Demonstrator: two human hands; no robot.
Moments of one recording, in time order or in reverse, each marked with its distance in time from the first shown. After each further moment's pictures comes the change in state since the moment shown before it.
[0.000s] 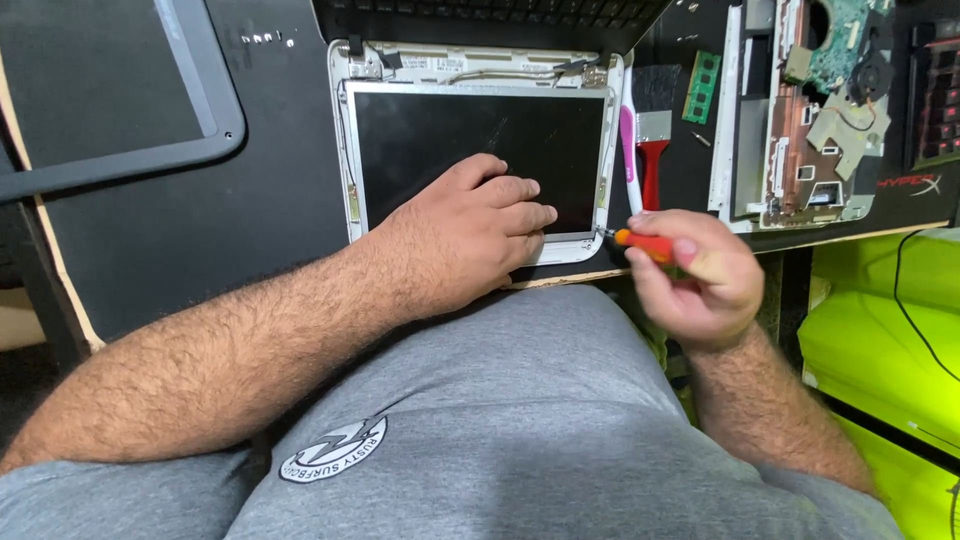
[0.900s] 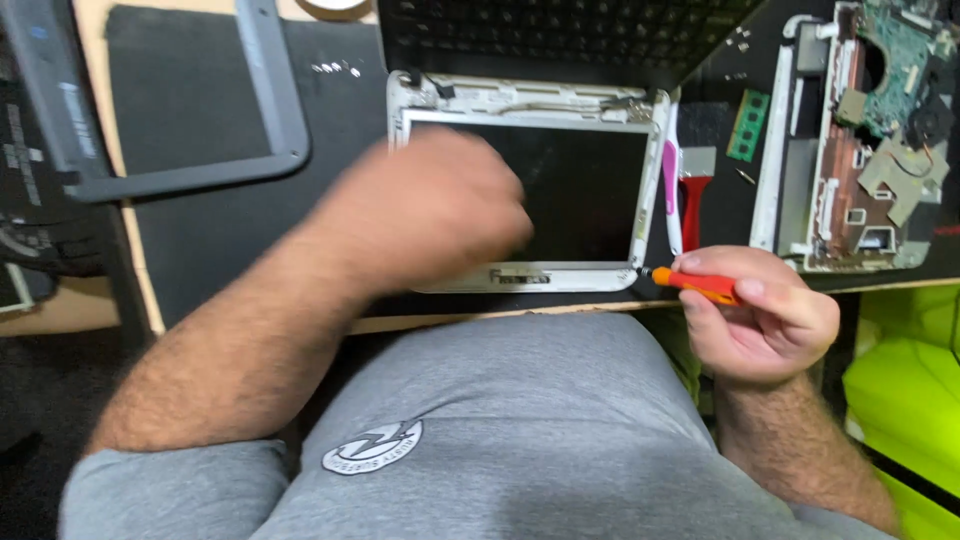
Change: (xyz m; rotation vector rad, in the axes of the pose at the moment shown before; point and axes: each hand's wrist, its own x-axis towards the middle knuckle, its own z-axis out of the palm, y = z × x) left_hand -0.004 -0.030 -0.069 0.018 -0.316 -0.215; right_hand 0.022 -0.013 0.001 0.219 0.104 -0.026
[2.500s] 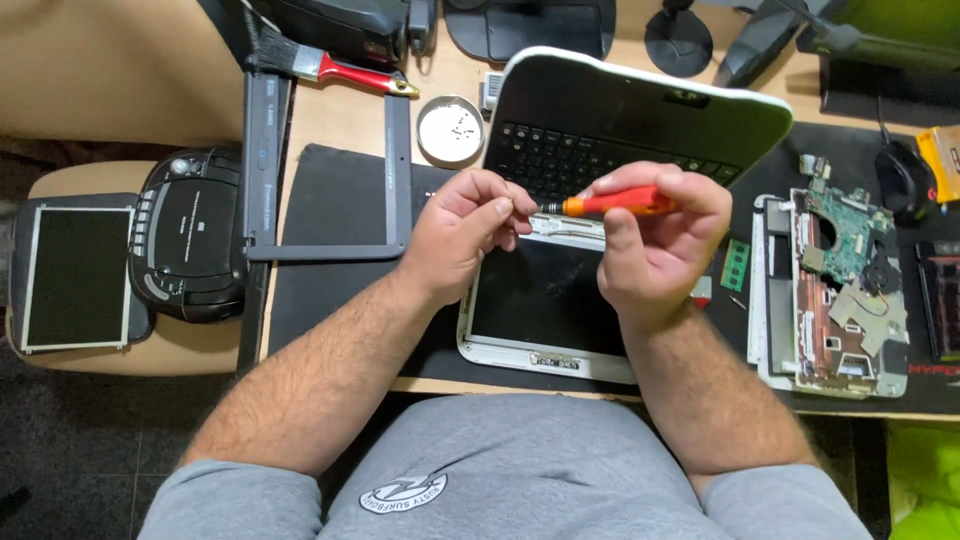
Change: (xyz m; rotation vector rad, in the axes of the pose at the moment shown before) left_hand 0.005 -0.040 0.061 -1.843 1.199 -0.011; right_hand 0.170 0.028 0.129 0.386 0.226 -0.322
